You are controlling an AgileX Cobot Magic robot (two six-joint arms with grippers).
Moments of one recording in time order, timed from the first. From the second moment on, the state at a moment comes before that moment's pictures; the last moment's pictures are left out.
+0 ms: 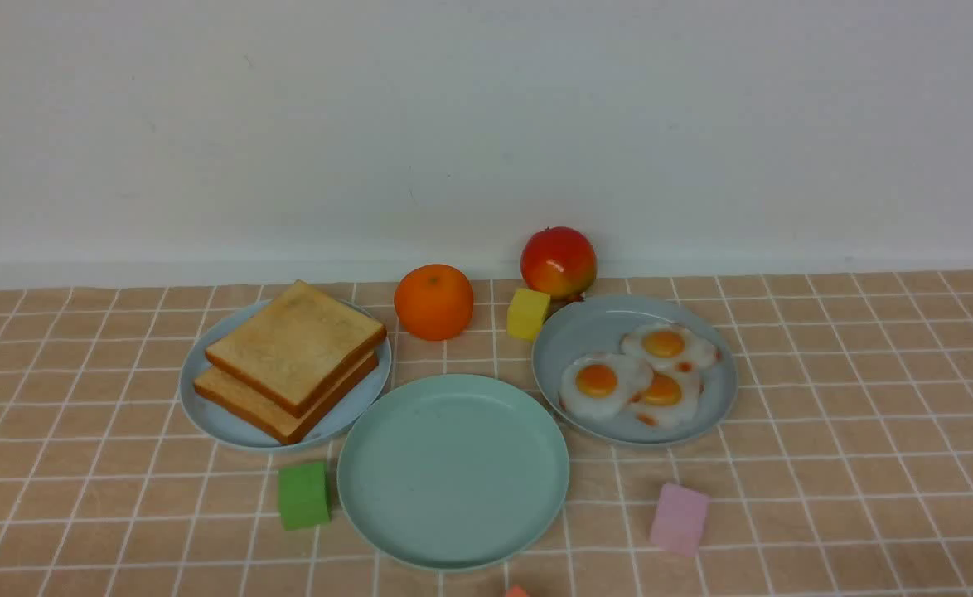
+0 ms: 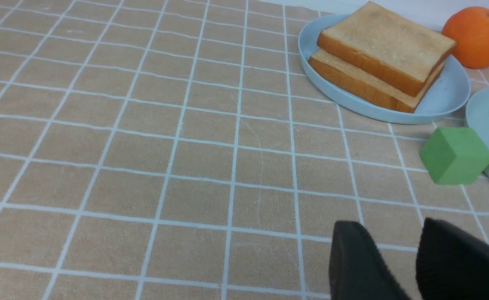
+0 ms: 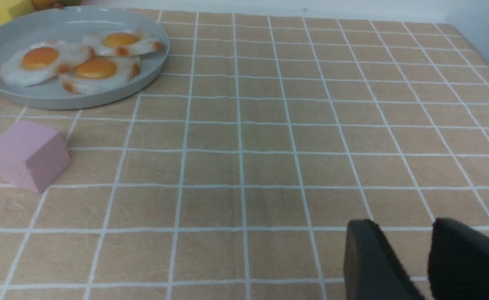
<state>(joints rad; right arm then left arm) -0.07 -0.01 0.01 0.01 0.40 -0.08 -0.06 -0.01 0.03 0.13 0.39 -0.32</state>
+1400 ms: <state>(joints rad) -0.07 -0.01 0.03 0.00 0.21 -0.08 -0.06 -0.01 0.03 0.05 0.30 -0.32</state>
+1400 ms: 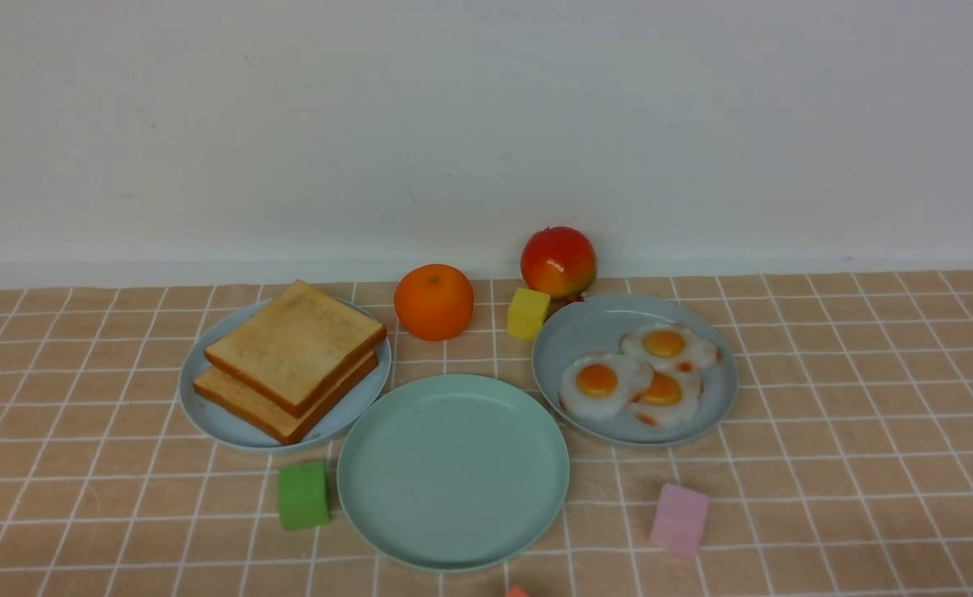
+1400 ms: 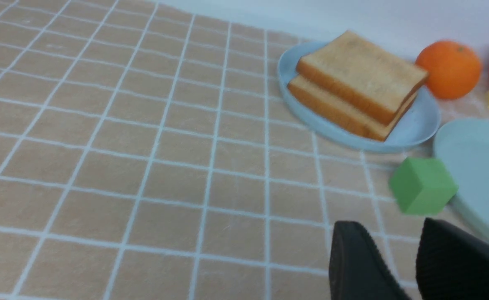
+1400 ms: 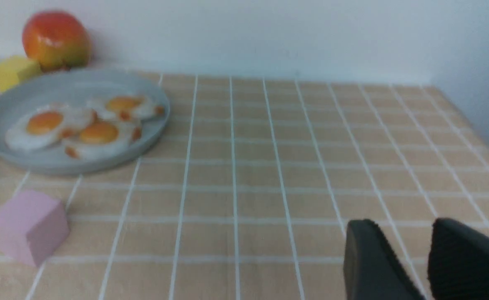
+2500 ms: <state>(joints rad) -0.07 -0.01 0.03 0.00 -0.40 0.00 -0.06 -0.01 0.03 0.18 -0.15 -0.19</state>
